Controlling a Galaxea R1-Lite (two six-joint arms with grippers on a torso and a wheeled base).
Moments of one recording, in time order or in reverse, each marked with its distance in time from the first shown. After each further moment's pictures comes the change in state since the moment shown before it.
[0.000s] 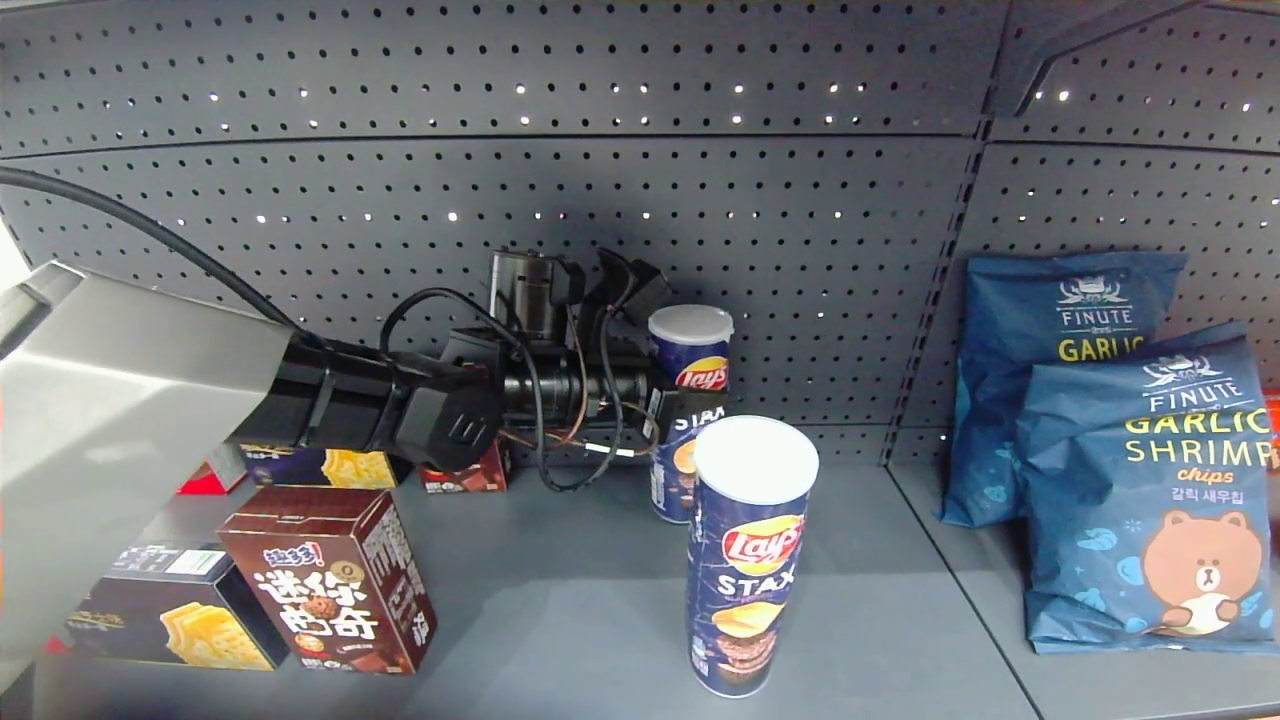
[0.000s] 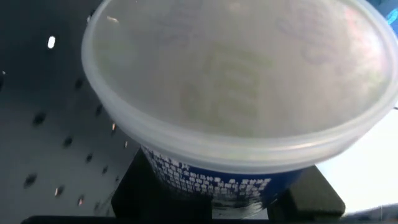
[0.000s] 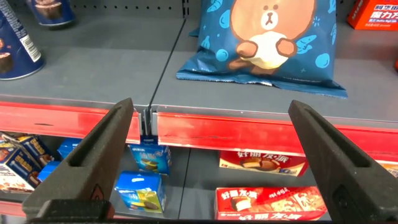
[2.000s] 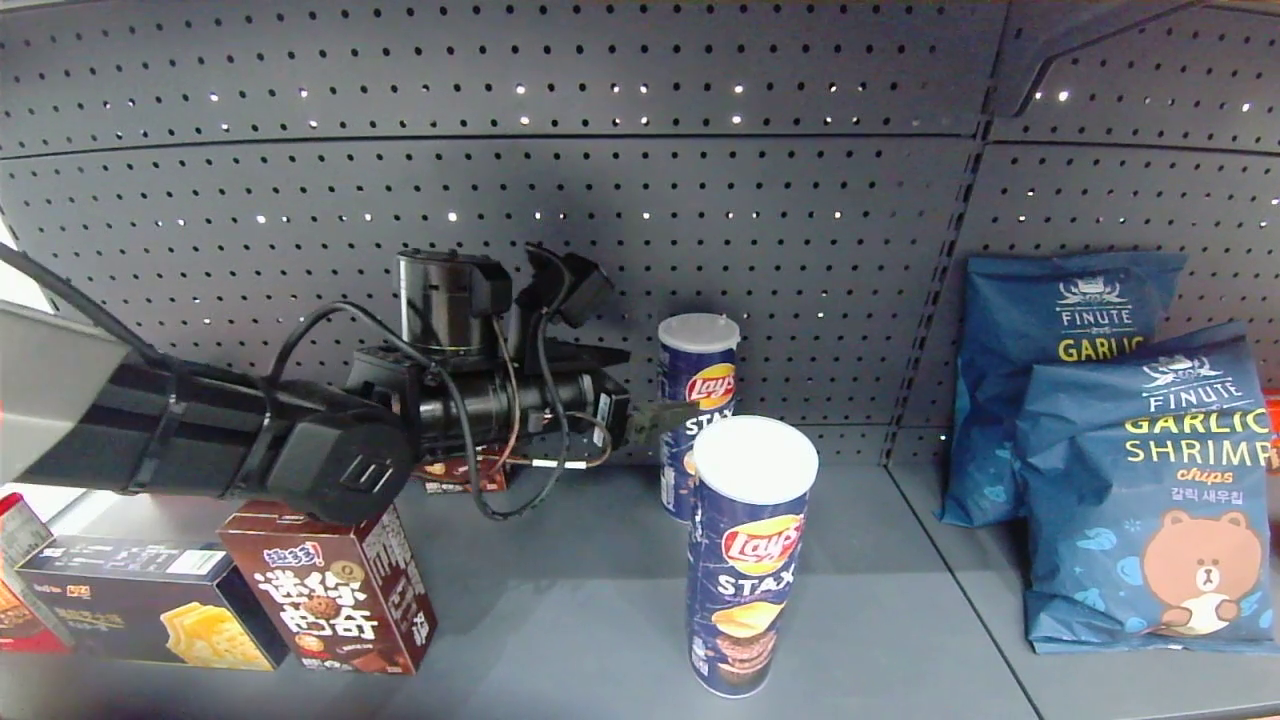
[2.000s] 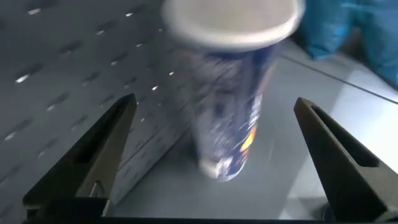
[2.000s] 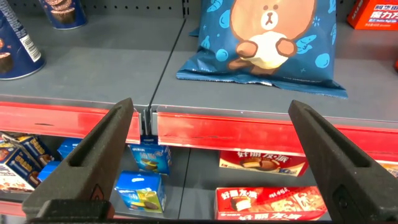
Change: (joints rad) left arm 0.033 -0.189 0.291 -0.149 0.159 -0.024; right arm 0.000 0.000 0.000 0.000 0.000 0.000
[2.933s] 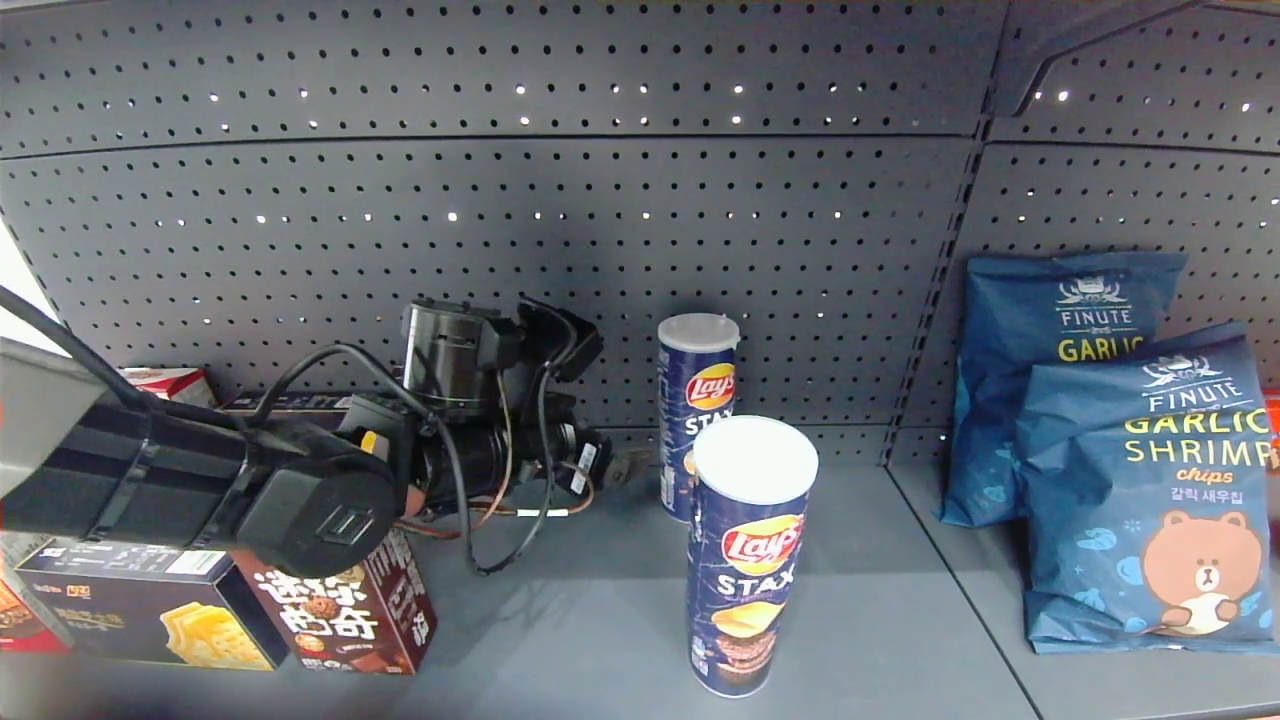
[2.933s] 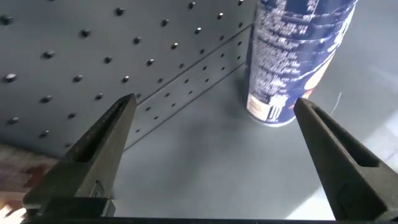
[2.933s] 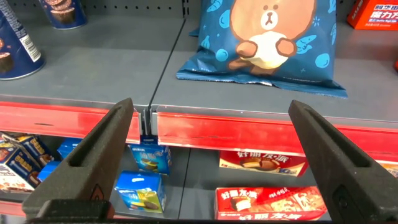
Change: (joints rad) left arm -0.037 -0.031 0.119 0.066 0.327 0.045; right arm 0.001 0.000 0.000 0.000 0.000 0.000
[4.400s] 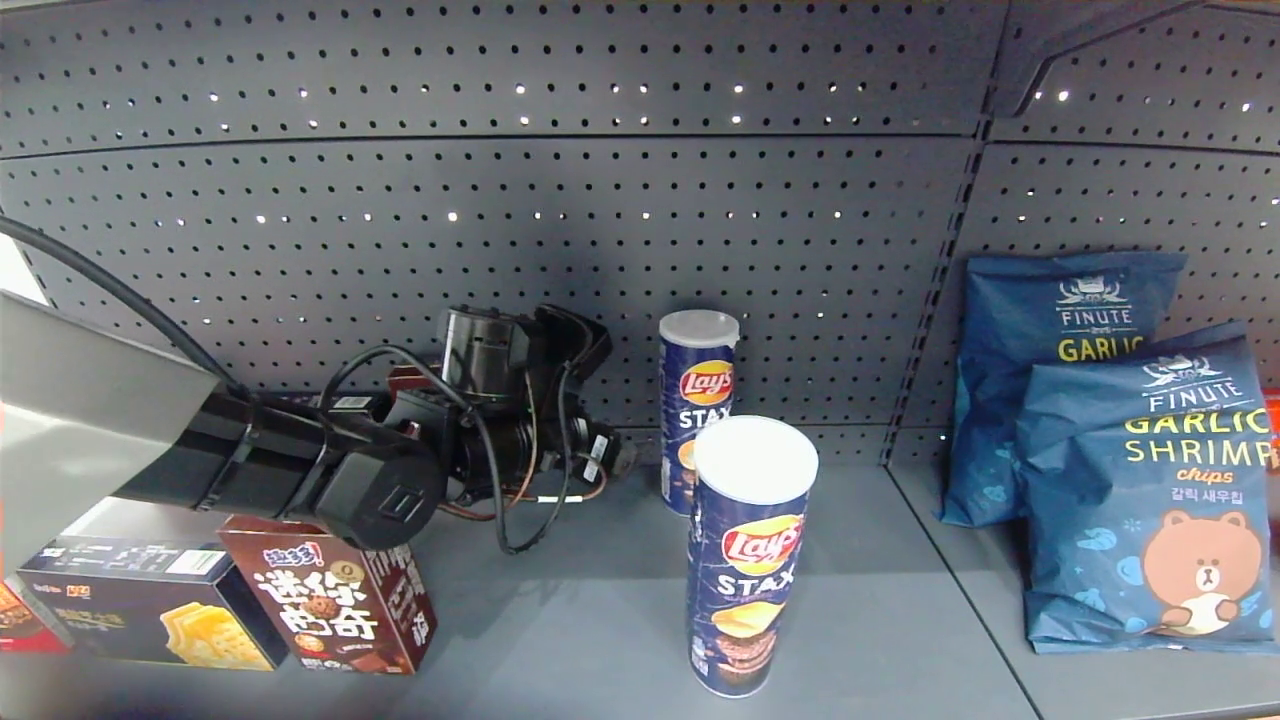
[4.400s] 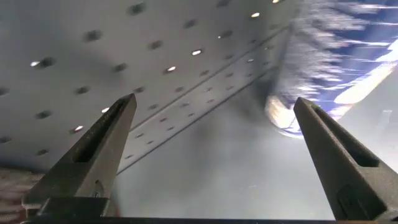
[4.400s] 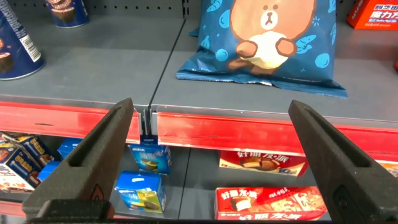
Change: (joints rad) left arm 0.023 0.097 -0.083 -0.004 0.045 0.001; right arm -0.001 0.000 0.000 0.000 0.000 0.000
